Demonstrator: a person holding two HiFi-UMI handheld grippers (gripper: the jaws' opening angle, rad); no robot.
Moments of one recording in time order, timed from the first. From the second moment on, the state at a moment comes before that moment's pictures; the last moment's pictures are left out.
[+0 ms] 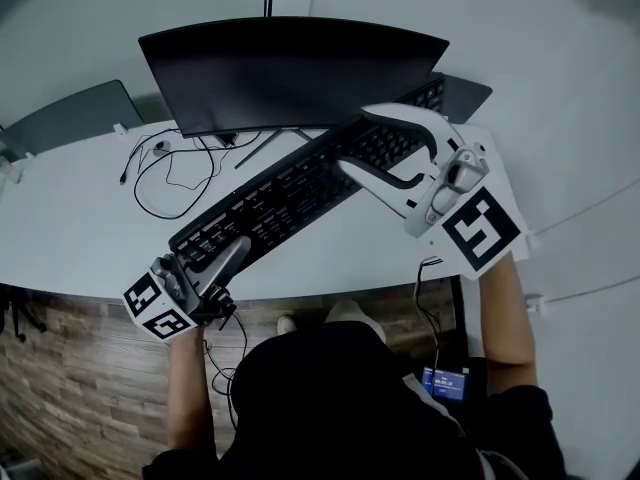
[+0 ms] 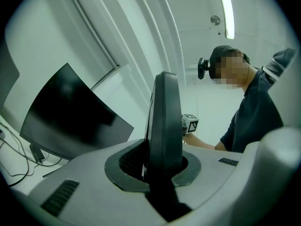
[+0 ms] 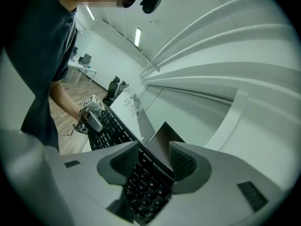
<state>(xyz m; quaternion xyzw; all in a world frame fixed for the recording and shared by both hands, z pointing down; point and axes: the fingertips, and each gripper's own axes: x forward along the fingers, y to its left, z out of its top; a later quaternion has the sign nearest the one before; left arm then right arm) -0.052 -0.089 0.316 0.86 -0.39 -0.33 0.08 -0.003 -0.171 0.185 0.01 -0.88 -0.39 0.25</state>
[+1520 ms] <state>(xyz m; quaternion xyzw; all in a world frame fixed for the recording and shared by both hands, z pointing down) -0.022 -0.078 0.350 0.90 -0.37 -0.21 0.07 0.047 -0.167 0.321 -0.16 -0.75 -0.34 0.55</state>
